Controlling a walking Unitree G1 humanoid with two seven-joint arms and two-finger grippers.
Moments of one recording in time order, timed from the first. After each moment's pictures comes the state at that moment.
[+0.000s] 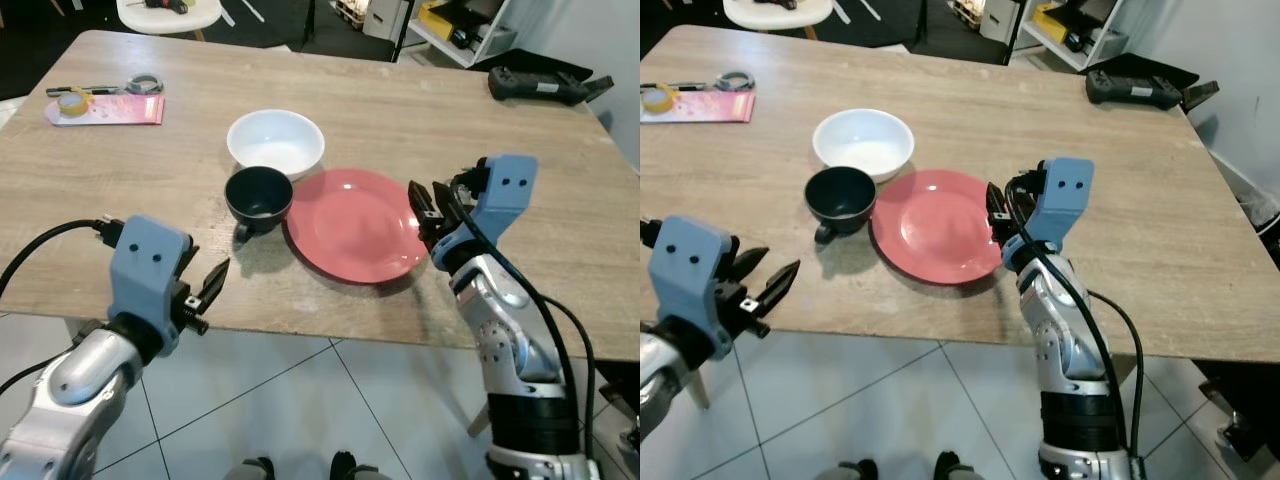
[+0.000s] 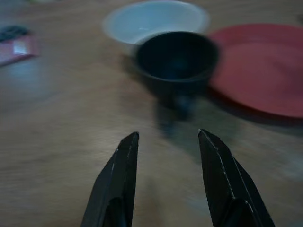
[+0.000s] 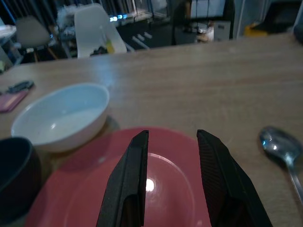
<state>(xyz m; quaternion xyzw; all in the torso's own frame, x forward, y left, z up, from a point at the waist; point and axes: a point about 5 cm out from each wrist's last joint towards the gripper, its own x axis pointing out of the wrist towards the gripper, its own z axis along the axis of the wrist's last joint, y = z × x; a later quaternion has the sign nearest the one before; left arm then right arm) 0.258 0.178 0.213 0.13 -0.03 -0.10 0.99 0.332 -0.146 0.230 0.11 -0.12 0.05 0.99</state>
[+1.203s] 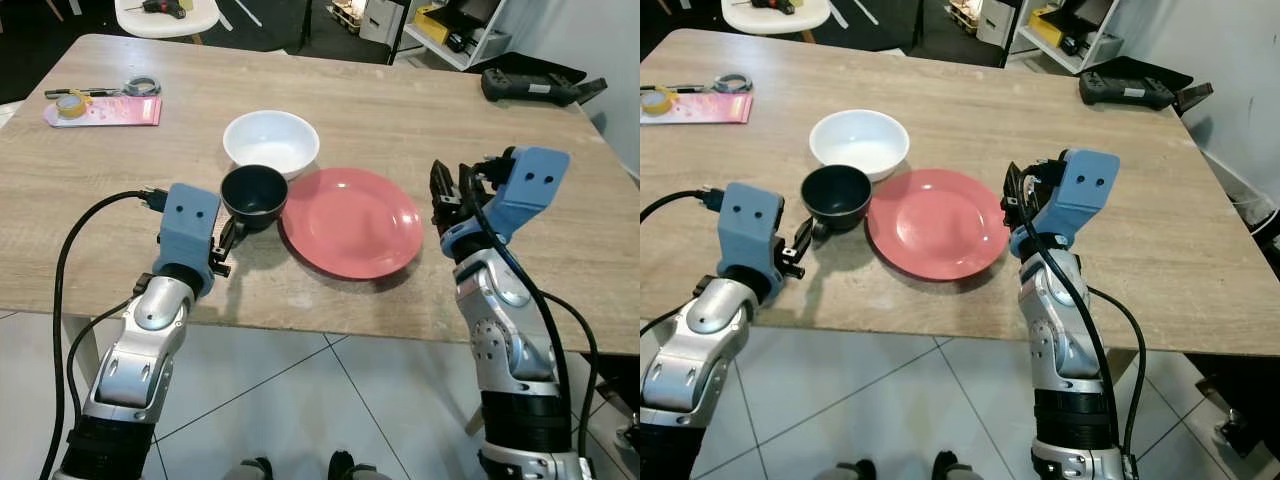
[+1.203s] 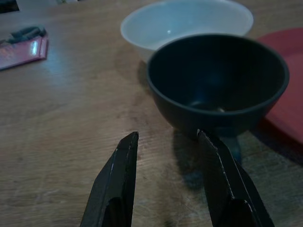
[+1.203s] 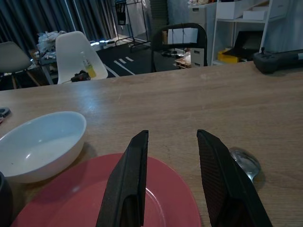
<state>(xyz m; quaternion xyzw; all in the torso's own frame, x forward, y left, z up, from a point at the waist) 0.322 0.159 0.192 0.11 -0.04 -0.06 0.99 0.332 -0.155 0.241 0.10 -0.16 0.02 0.98</state>
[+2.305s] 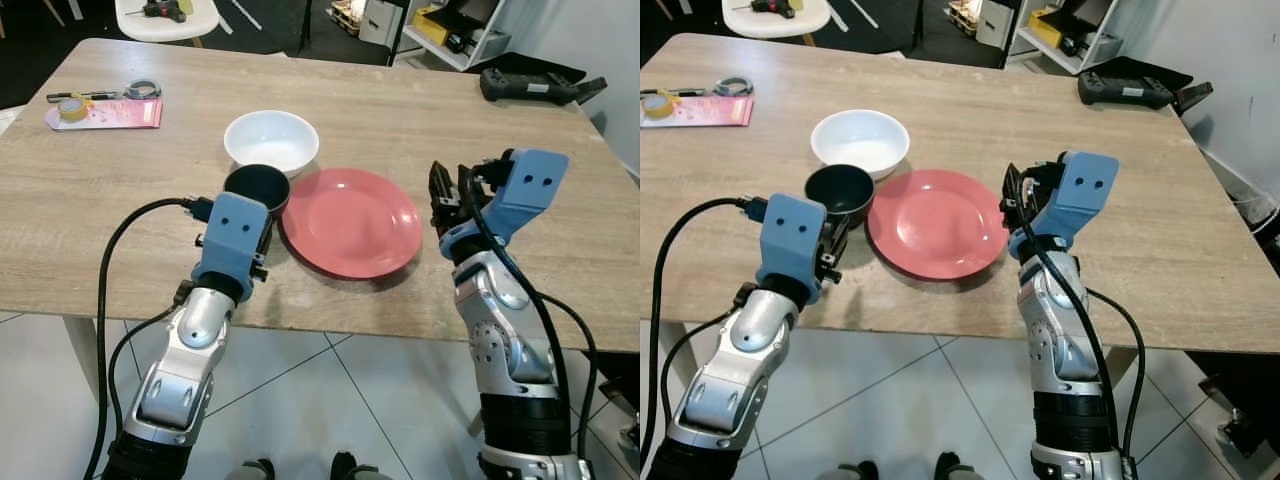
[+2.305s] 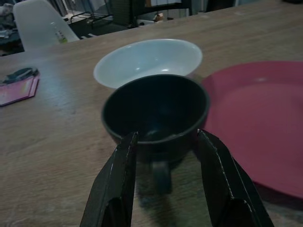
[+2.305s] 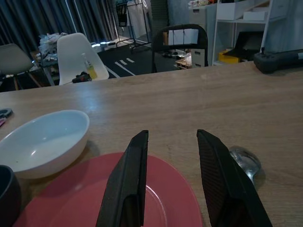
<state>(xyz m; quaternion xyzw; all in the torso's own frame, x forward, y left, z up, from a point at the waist) 0.305 0.120 0.200 0.12 -0.10 -0.06 0.99 0.330 -0.154 0.239 0.10 -0.16 0.02 0.98</state>
